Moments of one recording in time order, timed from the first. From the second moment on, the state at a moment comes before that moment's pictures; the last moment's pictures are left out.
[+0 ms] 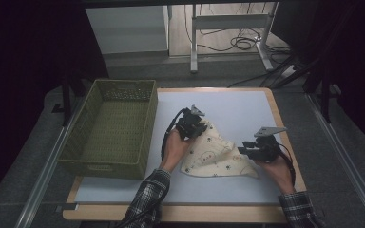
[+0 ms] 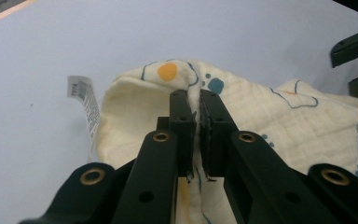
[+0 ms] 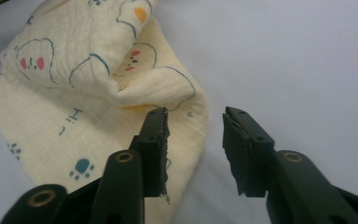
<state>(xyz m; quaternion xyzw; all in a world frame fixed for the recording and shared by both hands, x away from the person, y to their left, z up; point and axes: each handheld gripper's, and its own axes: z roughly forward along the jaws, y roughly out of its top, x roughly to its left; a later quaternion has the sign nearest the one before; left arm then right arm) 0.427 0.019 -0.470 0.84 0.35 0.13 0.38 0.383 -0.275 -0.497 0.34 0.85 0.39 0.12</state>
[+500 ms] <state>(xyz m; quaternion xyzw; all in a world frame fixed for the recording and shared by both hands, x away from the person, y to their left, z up) 0.439 0.036 -0.496 0.83 0.38 0.06 0.40 0.394 -0.251 -0.513 0.33 0.87 0.36 0.13</state>
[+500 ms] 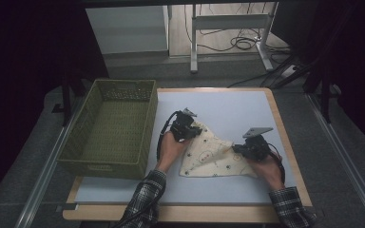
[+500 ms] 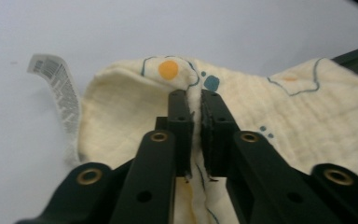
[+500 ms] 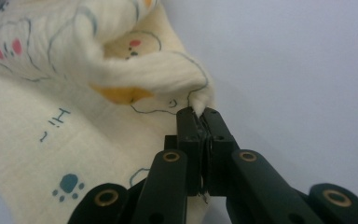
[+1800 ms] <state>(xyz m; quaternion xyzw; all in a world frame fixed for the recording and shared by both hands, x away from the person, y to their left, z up) 0.427 0.055 -0.461 0.81 0.40 0.12 0.41 0.378 -0.286 -0.443 0.34 0.83 0.38 0.21</state>
